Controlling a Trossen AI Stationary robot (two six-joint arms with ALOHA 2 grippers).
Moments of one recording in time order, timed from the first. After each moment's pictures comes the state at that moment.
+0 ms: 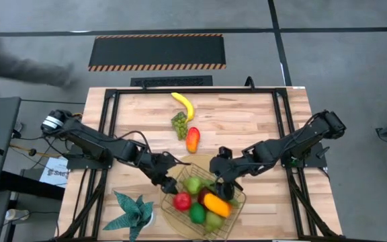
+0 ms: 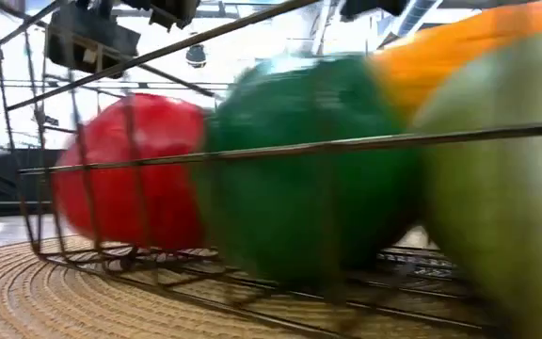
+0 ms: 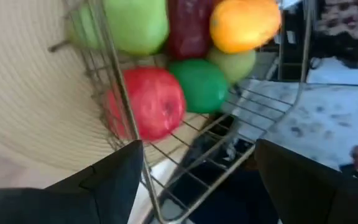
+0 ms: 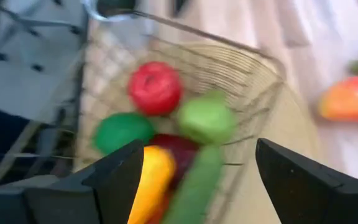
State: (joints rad) left arm -0.33 1.44 1.03 -0.38 0.25 -1.26; right arm 0.42 1.58 1.40 -0.67 0.17 0.48
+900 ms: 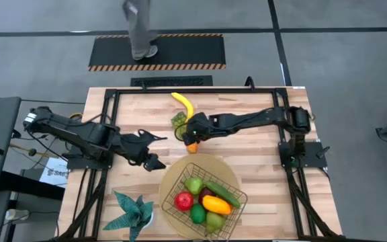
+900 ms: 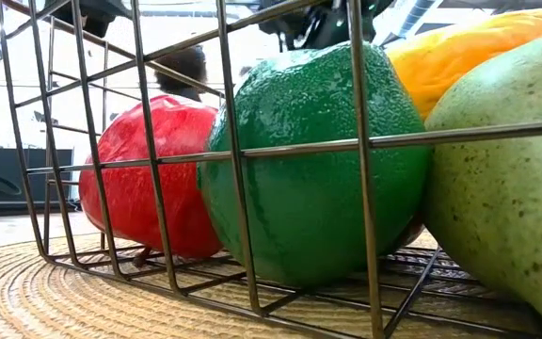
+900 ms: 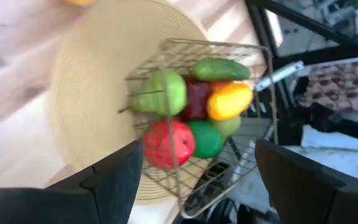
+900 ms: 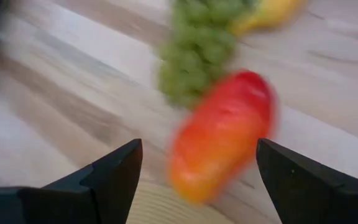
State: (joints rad) left arm -0.29 1.10 1.03 -0.64 -0.02 -1.26; right arm -0.07 1.92 1.46 -0.55 0.21 1.02
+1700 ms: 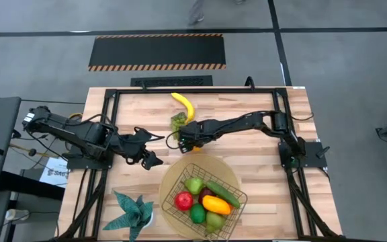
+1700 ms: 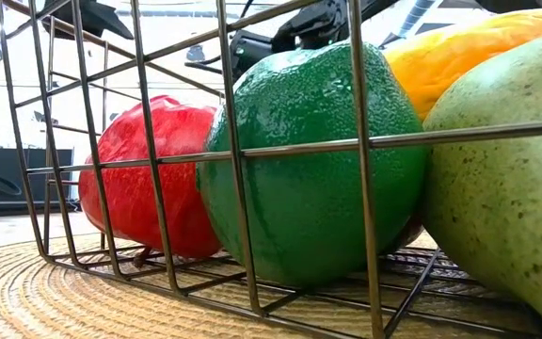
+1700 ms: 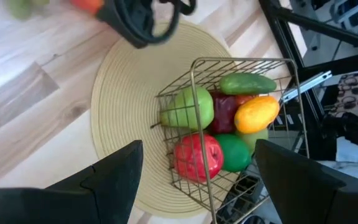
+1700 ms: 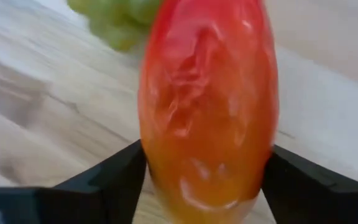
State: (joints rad) left arm -0.29 1.08 1.03 -0.73 -0.12 -1.21; right arm -0.07 2.16 1.64 -0.74 0.17 1.02
